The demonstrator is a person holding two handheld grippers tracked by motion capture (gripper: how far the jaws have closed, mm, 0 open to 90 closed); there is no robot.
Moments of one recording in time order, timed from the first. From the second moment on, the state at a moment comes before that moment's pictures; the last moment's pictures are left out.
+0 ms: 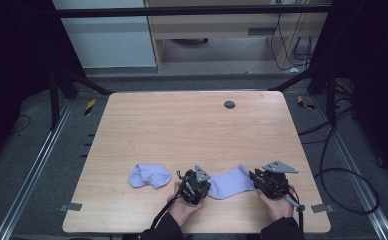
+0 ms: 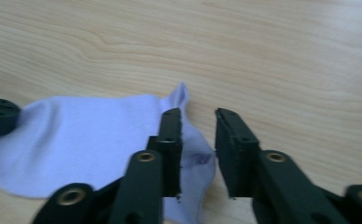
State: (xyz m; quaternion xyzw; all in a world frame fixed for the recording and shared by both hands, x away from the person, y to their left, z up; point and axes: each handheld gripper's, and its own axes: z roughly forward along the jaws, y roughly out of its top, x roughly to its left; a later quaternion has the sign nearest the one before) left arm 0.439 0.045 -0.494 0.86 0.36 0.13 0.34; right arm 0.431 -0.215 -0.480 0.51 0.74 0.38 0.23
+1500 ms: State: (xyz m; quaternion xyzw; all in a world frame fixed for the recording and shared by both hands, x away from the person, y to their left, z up) left arm 0.460 0.032 -0.490 0.85 0.38 0.13 0.35; right arm 0.409 -0.227 -0.485 0.54 0.75 0.31 0.21
